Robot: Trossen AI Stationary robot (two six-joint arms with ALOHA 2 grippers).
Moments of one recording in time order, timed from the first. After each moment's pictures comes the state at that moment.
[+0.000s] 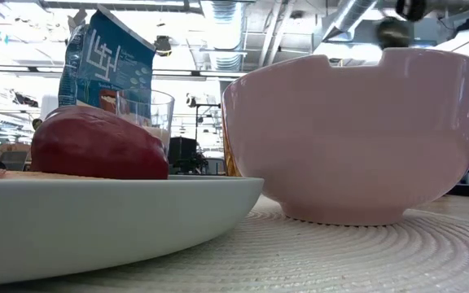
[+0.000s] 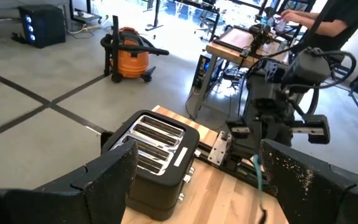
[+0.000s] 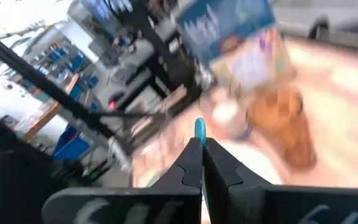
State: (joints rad) left arm 0.07 1.58 2.18 -0.87 -0.30 -0.32; right arm 0.20 0.69 0.90 -0.43 0.26 0.74
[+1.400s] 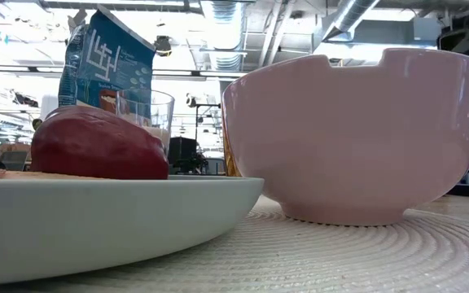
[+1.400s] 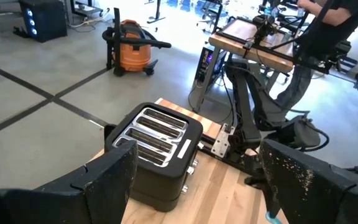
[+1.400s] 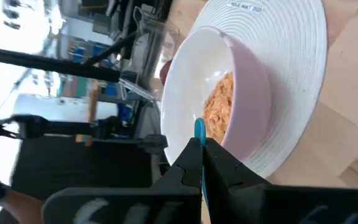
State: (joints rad) left arm 0.07 1.58 2.18 -0.90 -0.30 -0.32; right arm 0.69 0.61 0.26 0.00 0.46 1.51
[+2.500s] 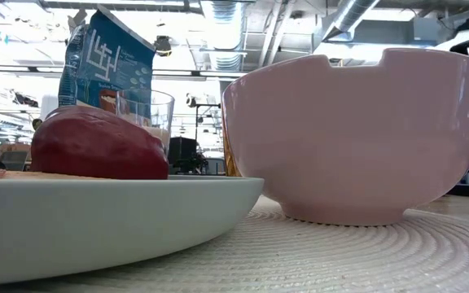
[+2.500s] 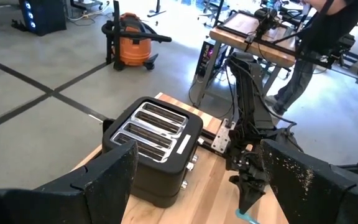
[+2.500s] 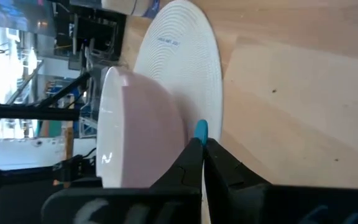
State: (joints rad) left arm 0.07 1.61 2.18 -0.90 -0.30 -0.33; right arm 0.62 0.61 0.01 0.13 0.52 1.61
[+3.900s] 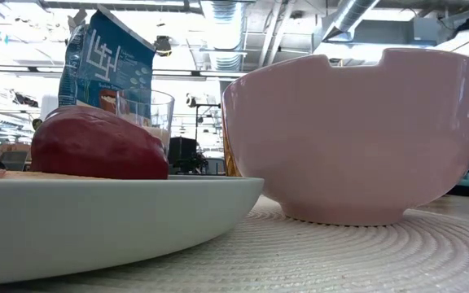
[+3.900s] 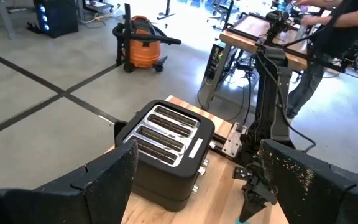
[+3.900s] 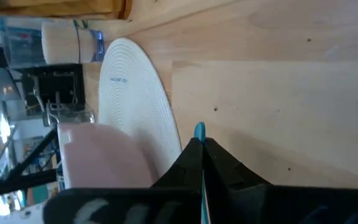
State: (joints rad) left arm 0.10 1.61 2.18 -0.90 -0.30 -0.32; right arm 0.59 0.94 0.03 0.23 0.57 1.94
